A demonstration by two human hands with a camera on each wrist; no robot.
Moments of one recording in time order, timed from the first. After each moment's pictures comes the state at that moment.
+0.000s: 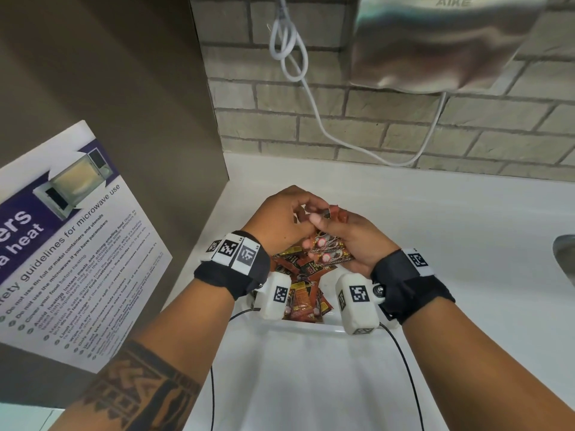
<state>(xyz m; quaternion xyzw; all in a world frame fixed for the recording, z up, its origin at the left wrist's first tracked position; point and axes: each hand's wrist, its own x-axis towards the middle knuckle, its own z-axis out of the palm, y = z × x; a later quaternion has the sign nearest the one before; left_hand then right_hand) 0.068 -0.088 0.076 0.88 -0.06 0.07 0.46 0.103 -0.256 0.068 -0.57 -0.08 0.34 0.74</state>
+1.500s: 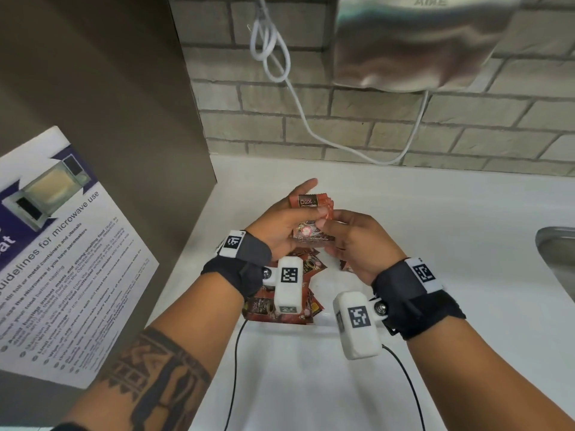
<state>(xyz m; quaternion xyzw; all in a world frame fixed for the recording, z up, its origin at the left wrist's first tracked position) 0.087 -0.115 0.070 0.53 0.05 -0.12 0.84 0.101 -0.278 0.065 -0.67 -0.06 0.22 0.71</state>
